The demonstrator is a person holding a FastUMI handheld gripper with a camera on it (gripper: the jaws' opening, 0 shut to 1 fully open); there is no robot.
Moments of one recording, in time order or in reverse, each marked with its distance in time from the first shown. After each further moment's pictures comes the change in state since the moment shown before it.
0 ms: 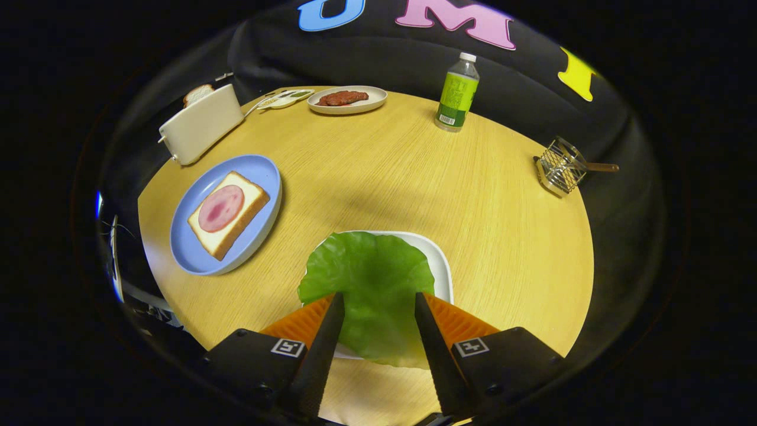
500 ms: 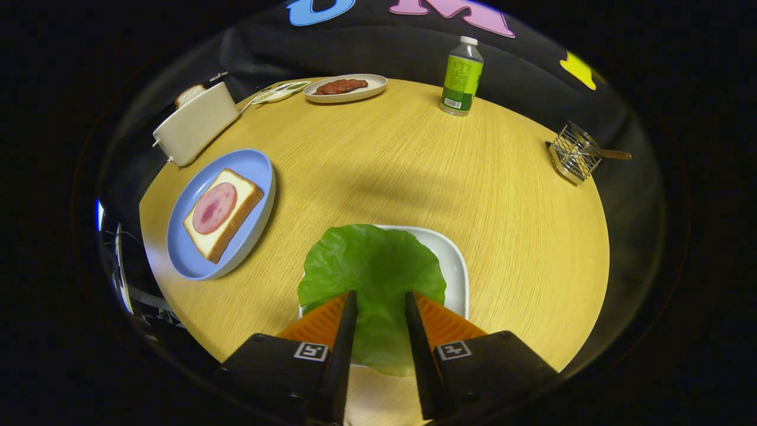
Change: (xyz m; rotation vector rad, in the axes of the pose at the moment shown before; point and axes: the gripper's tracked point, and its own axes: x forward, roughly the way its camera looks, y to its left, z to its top) arm 0.013 0.003 -0.002 0.037 0.041 0.037
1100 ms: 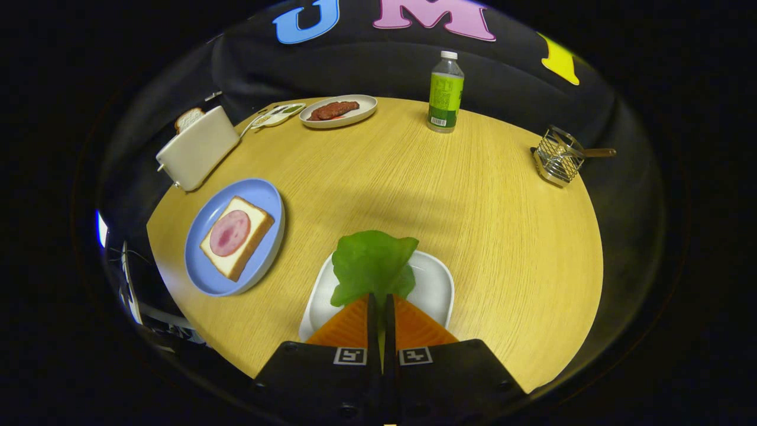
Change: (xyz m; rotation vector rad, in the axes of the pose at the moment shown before) arm -0.041 0.000 0.030 0.070 -0.105 0.013
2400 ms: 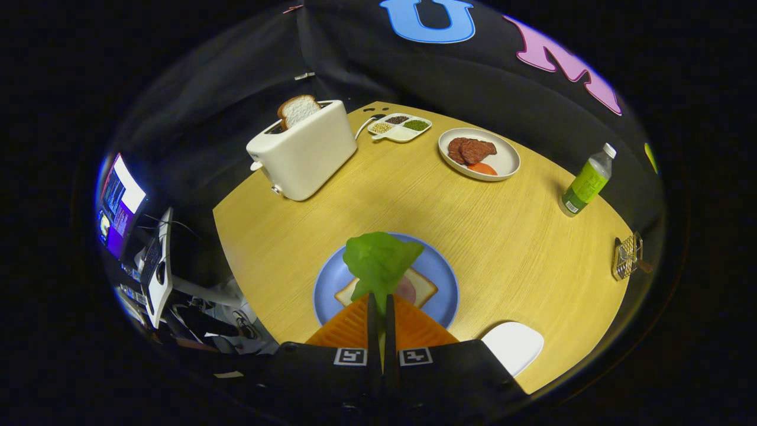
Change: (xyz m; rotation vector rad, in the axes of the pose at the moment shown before) arm 0.001 0.224 0.085 -0.268 0.063 0.260
